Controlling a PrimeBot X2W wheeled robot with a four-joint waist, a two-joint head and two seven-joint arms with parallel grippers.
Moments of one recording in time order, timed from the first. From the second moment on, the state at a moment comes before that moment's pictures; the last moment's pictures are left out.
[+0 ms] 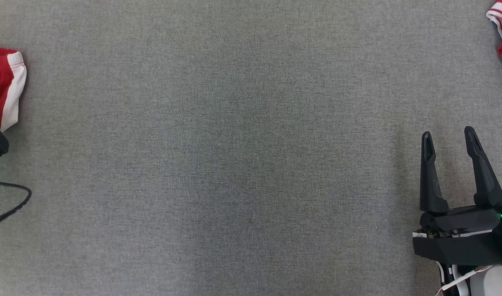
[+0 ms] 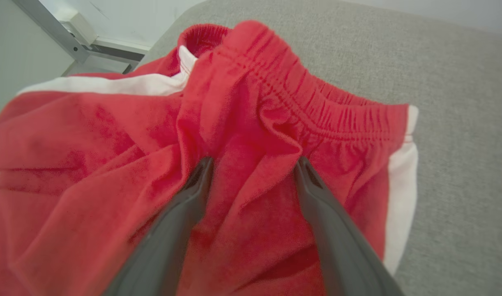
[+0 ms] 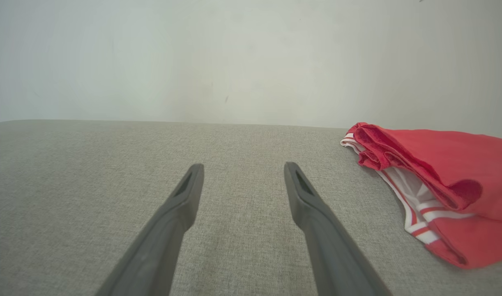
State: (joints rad) left arm -1.00 0.45 0.03 1.05 -0.41 -0.13 0.08; right arm -0.10 -0.14 -0.12 -0.23 0.06 0.13 -0.17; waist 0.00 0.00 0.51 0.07
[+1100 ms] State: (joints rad) left arm -1.17 0.44 -0.20 0.77 -0.39 -0.13 -0.15; right arm -0.09 -0.08 -0.08 0.07 0.11 0.13 -0.26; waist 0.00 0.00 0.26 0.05
